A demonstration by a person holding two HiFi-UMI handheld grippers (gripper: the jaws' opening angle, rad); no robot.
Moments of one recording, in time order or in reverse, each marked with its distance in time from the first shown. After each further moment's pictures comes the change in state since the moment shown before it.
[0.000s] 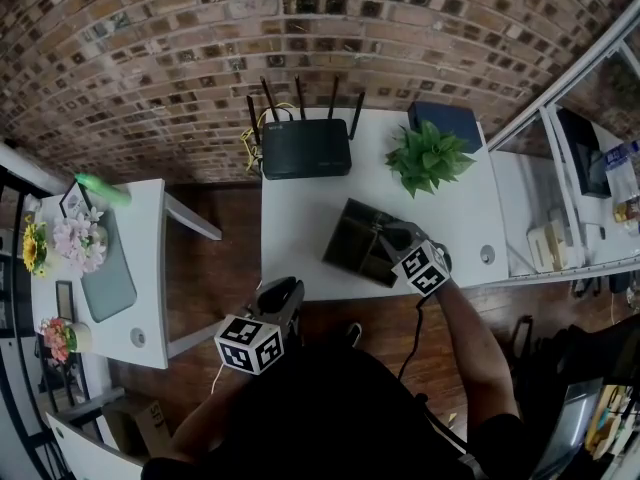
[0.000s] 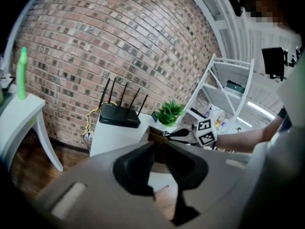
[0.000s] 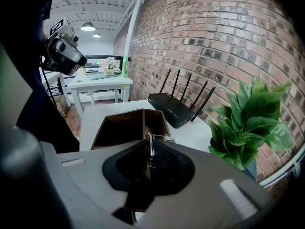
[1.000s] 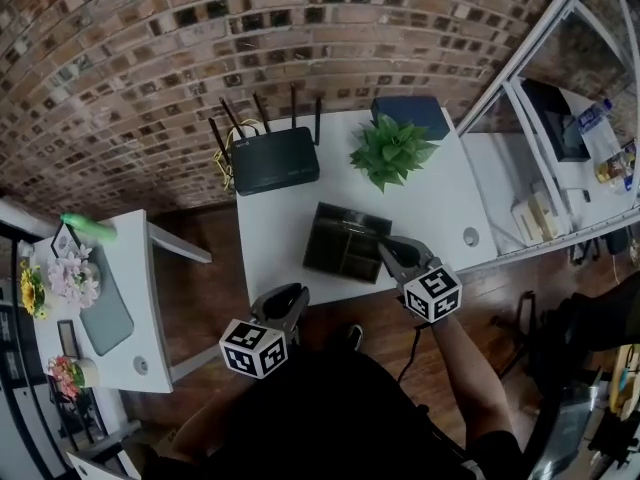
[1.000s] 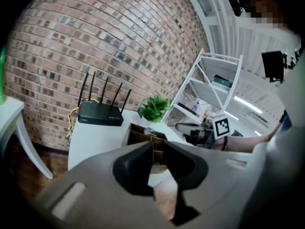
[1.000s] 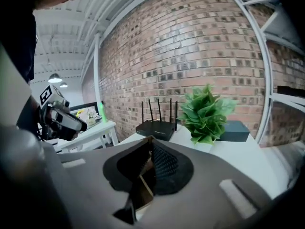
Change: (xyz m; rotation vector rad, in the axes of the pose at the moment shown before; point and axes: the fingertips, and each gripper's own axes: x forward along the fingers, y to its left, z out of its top) left arm 0.027 -0.045 -0.006 0.071 0.061 -0.145; right arm -0.103 -0.001 0.016 0.551 -0.368 -0.149
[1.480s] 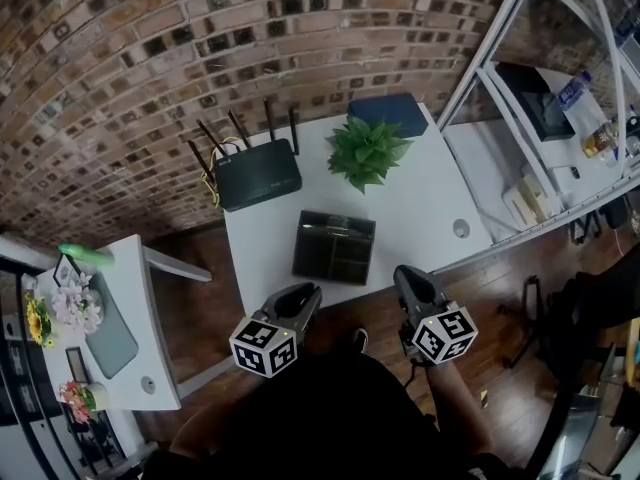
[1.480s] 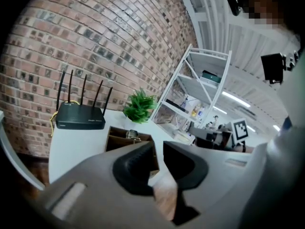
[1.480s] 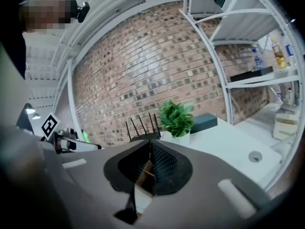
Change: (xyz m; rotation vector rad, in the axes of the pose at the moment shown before) left arm 0.036 -0.044 0.007 0.079 0.042 -0.123; right arm -0.102 0.003 0.003 0.323 -0.212 -0.248
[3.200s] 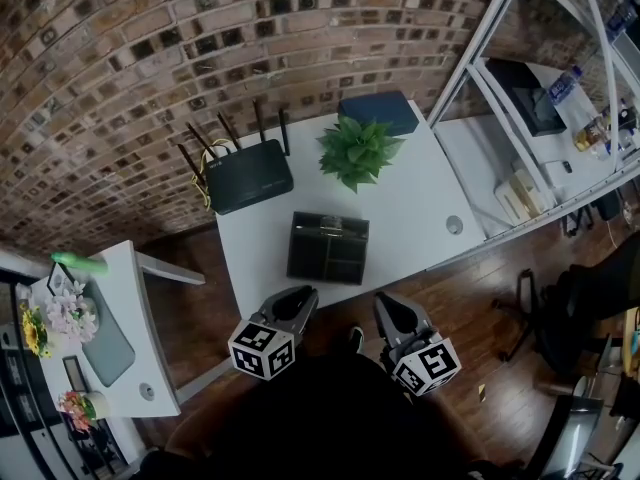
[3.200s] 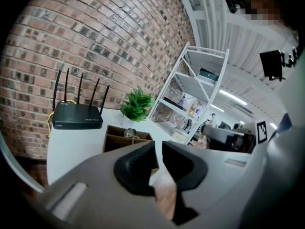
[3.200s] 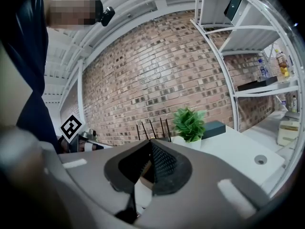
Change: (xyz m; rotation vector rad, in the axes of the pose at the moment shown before) left arm 0.003 -0.001 -0.005 0.019 0.026 -0.030; right arm -0.025 0.069 0.002 -0.082 -0.076 0.047
